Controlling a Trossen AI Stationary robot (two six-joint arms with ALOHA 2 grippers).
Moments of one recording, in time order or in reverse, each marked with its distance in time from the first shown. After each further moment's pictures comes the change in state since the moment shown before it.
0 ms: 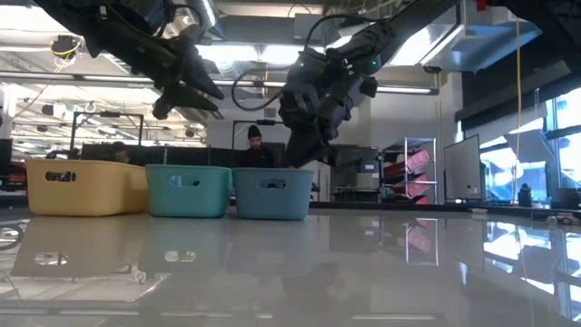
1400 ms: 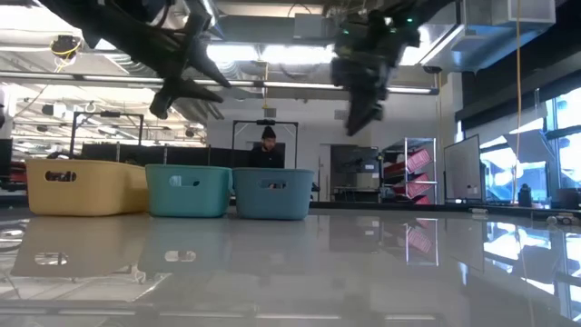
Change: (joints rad) left arm -0.198 0.000 0.000 0.048 -0.189 -0.348; right arm -0.151 -0.322 -0.036 -0.421 0.149 -0.392
